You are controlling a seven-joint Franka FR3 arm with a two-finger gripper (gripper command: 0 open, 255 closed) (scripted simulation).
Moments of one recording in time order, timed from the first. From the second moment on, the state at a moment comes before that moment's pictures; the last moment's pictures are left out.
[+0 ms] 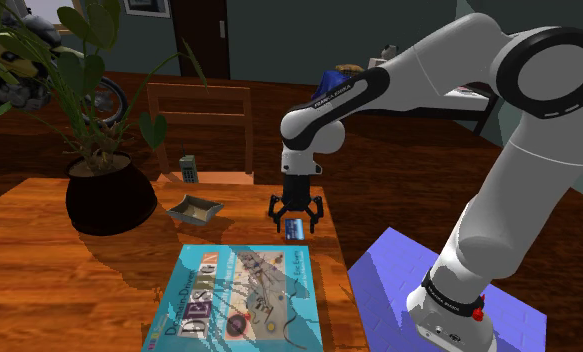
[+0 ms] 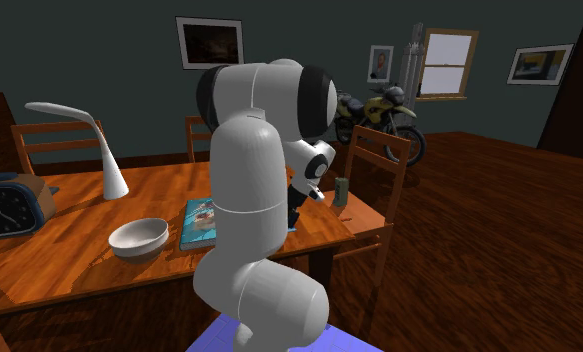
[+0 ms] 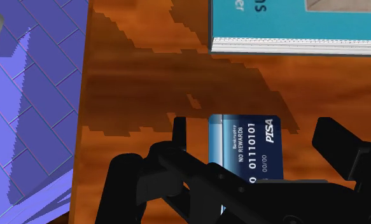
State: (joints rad) arm 0.07 -0.01 0.19 -2.35 0.52 1.94 0.70
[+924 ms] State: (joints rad) arm 0.07 -0.02 0.19 -2.34 0.52 1.93 0.71
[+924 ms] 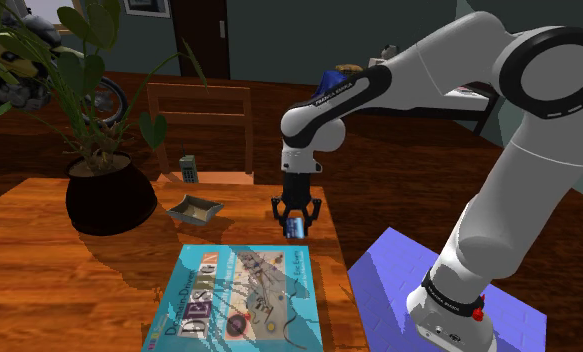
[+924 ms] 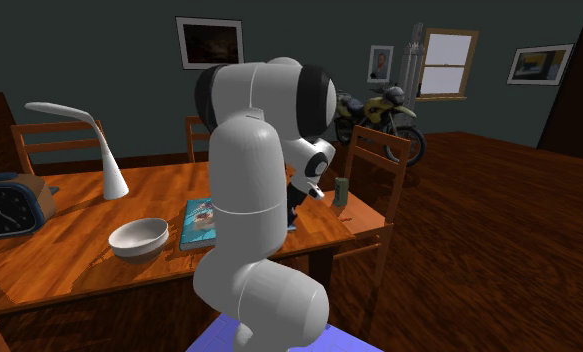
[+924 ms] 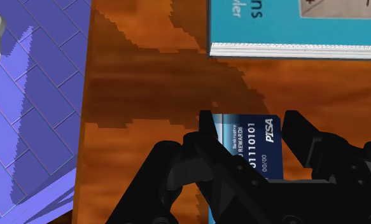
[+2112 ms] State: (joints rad) arm 0.06 -0.15 0.18 -2.23 0.50 1.71 0.79
